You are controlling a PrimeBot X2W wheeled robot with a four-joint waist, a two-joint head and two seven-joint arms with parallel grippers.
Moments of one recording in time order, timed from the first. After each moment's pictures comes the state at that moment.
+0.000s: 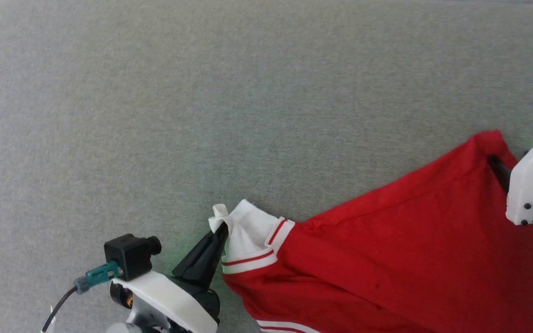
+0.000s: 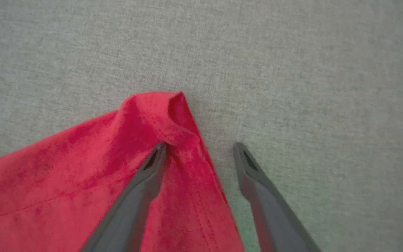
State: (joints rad) left arm -0.02 0.30 -0.38 -0.15 -0.75 -0.08 0.04; right arm -0.36 -0.30 -0.11 0.06 0.23 0.13 0.80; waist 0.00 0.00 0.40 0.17
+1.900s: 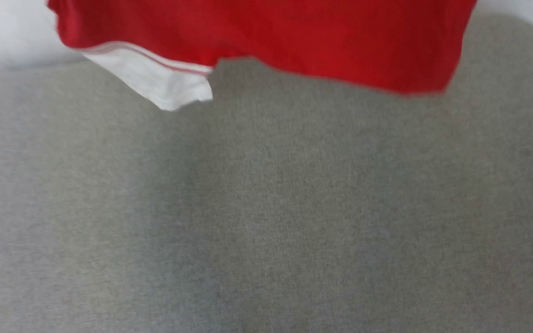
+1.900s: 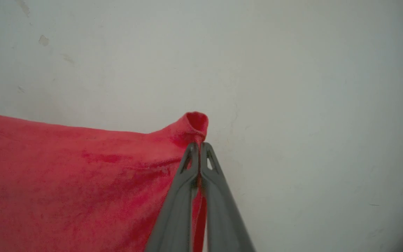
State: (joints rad) left arm -1.46 0.49 -0.30 0.42 -0.47 -0.10 0.20; right arm -1.32 -0.13 -0.07 0.48 0.04 0.13 0.34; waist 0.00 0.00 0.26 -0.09
